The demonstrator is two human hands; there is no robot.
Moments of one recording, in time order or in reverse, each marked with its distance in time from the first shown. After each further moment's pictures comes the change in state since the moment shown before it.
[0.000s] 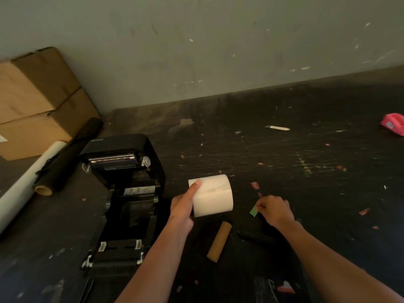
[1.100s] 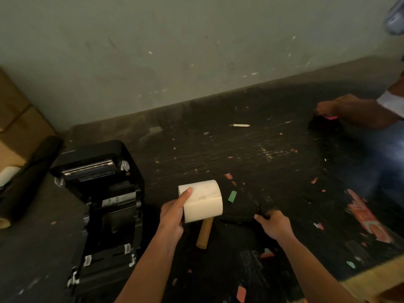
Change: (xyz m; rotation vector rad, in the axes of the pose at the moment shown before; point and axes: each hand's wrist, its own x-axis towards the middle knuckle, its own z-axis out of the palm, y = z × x) left_hand -0.030 -0.021 -0.015 0.138 -0.212 0.061; right_hand -0.115 0.011 0.017 0.592 0.039 0.640
